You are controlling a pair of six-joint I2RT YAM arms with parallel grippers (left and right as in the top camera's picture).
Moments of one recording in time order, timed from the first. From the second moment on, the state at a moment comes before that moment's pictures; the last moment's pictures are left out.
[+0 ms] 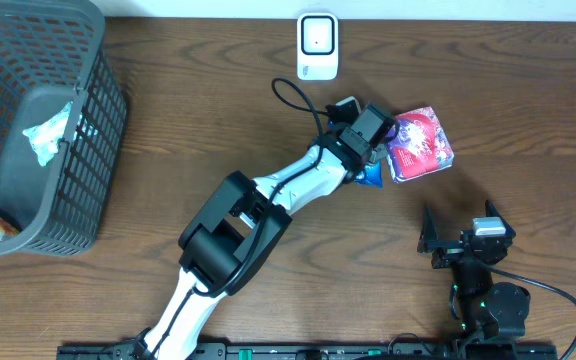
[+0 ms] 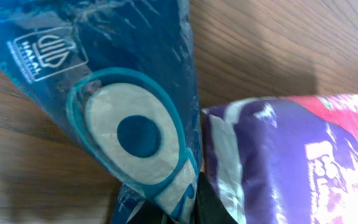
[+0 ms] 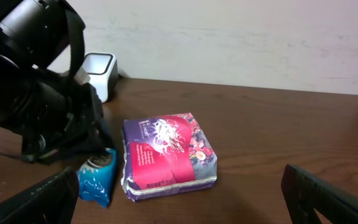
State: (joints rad) left arm -0.78 2.25 1.59 -0.22 -0.09 -1.08; right arm 0.01 0.01 0.01 -0.07 -0.05 -0.04
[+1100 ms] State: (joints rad) left arm -0.64 2.10 1.59 -0.32 0.14 -0.61; right arm 0.01 0.01 0.01 -0.07 -0.05 -0.04
